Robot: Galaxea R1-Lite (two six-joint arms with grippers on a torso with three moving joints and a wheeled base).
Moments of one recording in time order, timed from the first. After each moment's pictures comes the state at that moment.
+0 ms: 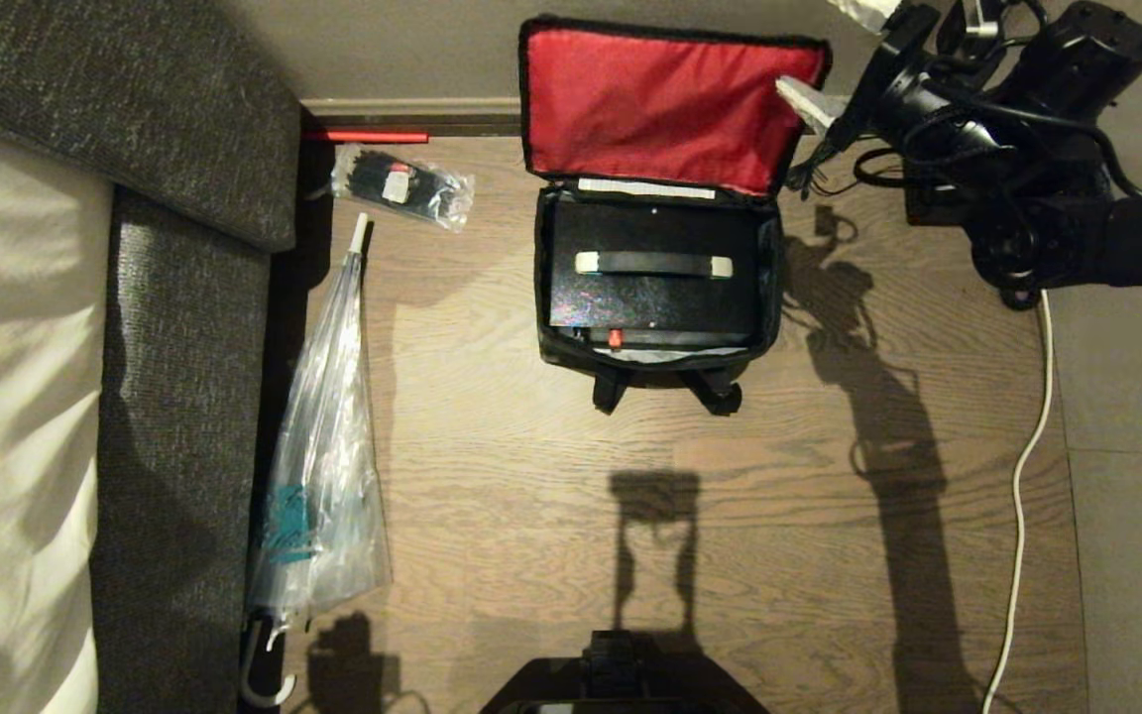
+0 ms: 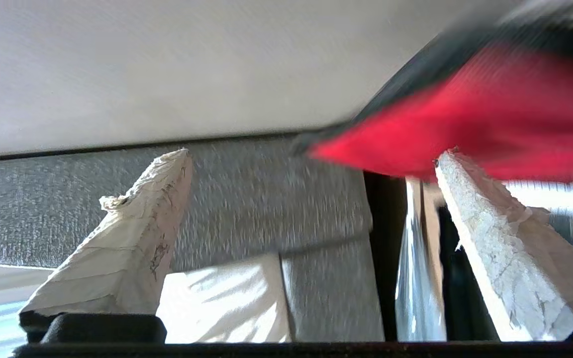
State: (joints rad) left arm 0.00 0.00 0.00 0.00 0.00 0.00; right arm 0.16 2.11 -1.84 -0.94 0.58 1.21
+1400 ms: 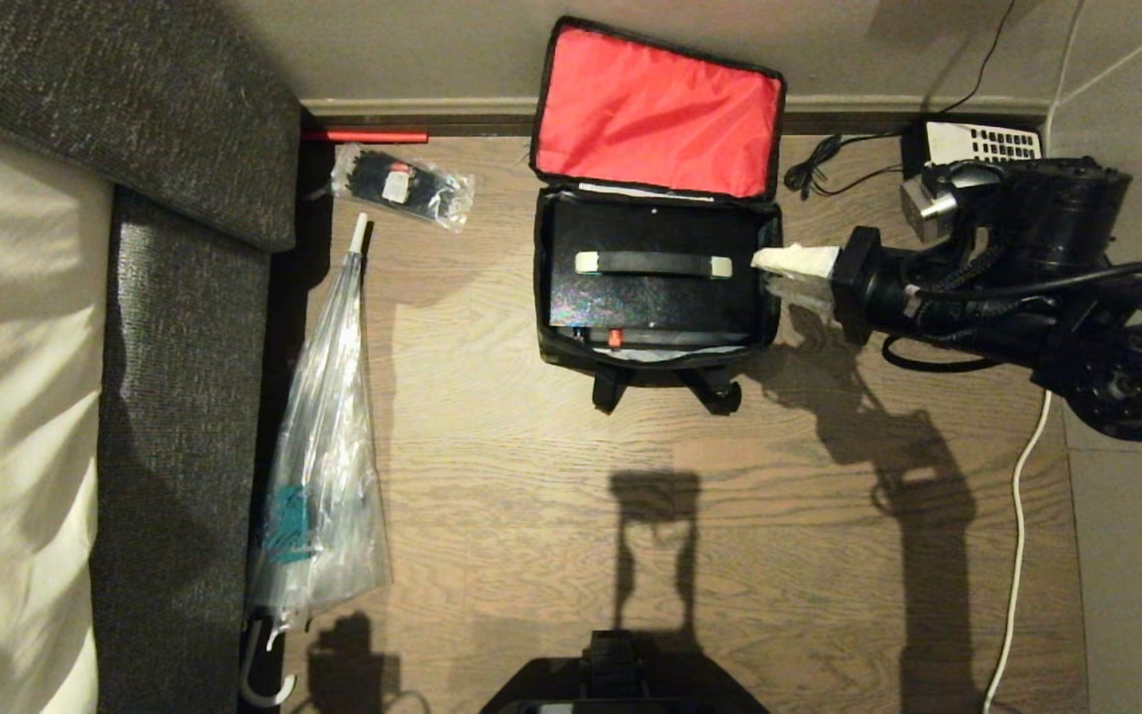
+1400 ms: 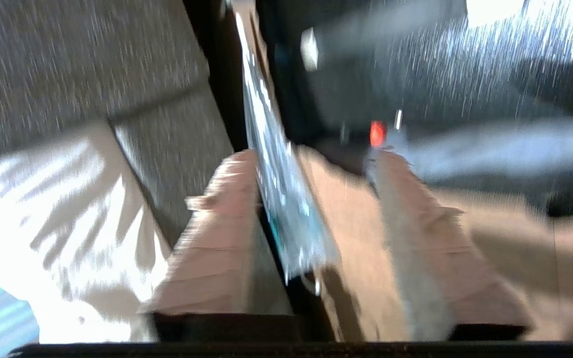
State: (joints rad) left arm 0.00 0.00 0.00 0.00 0.00 0.00; right arm 0.24 1.78 -1.07 -0.68 0.53 0.74
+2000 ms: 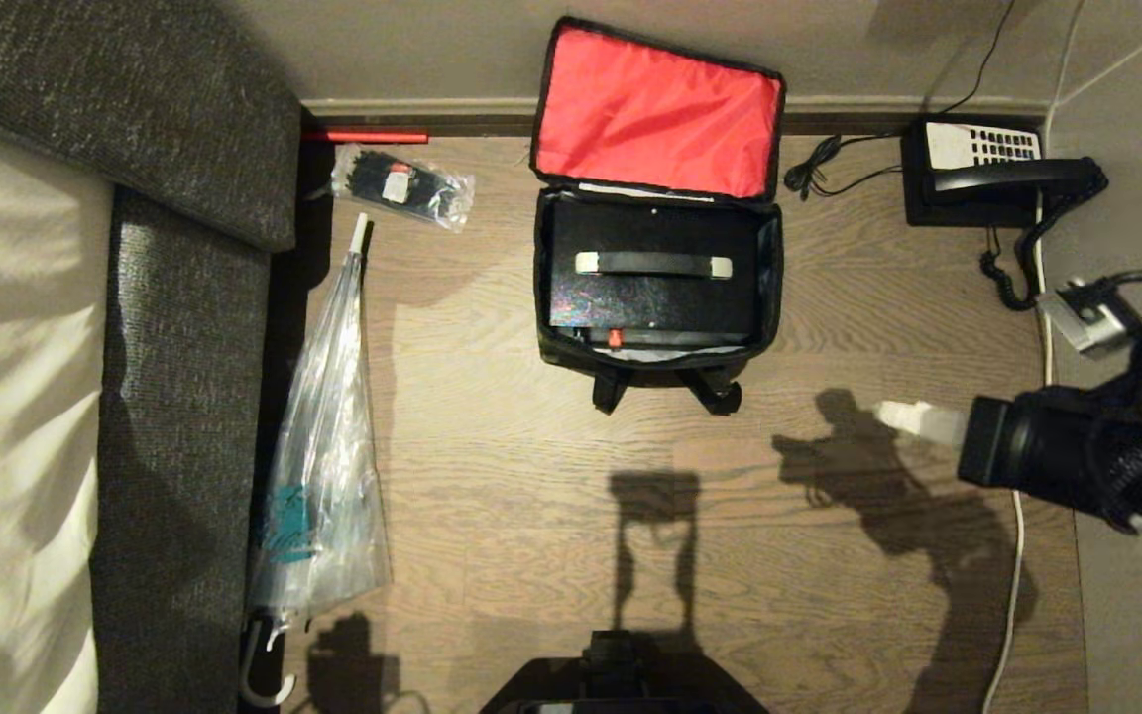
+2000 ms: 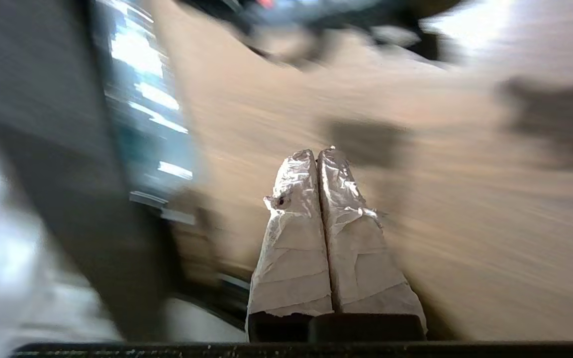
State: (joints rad) left arm 0.00 0.00 0.00 0.00 0.00 0.00; right arm 0.27 1.34 -0.56 -0.50 0.22 0.26
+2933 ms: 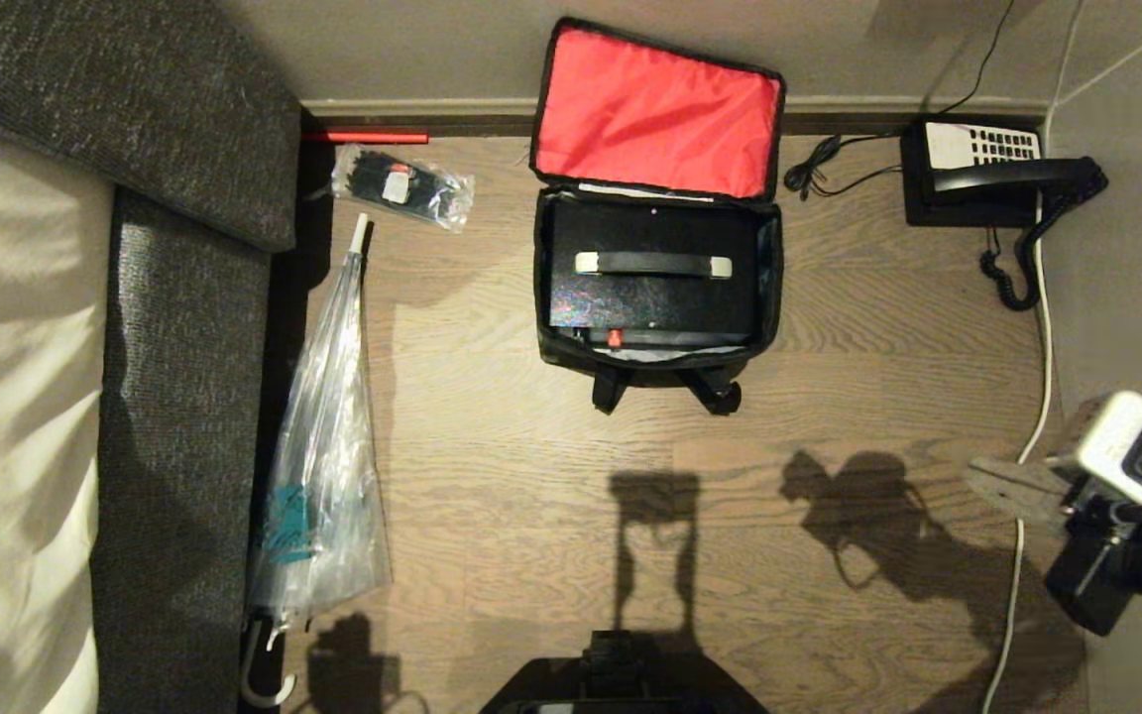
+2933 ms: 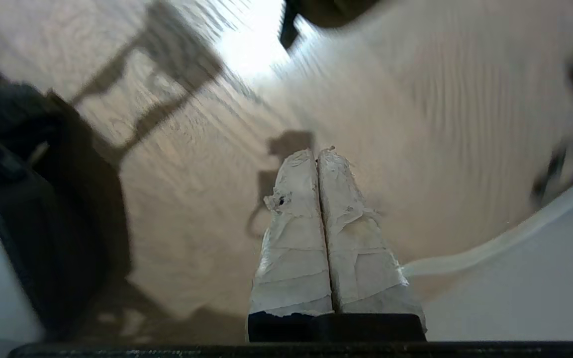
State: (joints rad) left arm 0.00 0.00 0.00 0.00 0.00 0.00; right arm 0.44 1.13 -0.48 -0.34 -0.11 -0.72
